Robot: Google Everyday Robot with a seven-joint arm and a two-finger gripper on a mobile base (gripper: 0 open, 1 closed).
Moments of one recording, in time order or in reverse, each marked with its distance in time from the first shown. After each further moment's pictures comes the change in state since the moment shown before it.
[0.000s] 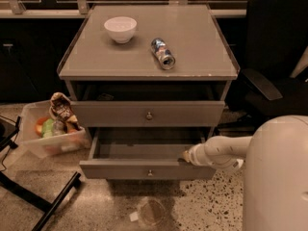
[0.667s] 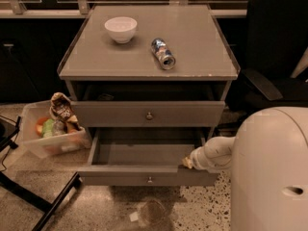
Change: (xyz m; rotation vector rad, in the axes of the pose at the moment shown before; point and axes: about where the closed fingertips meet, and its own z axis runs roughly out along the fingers) arm 0.022 0.004 -0.011 0.009 0.091 -0.172
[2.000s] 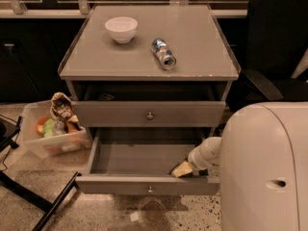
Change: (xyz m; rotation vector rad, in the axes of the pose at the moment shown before) arm 0.000 0.005 0.006 0.012 0.031 -0.304
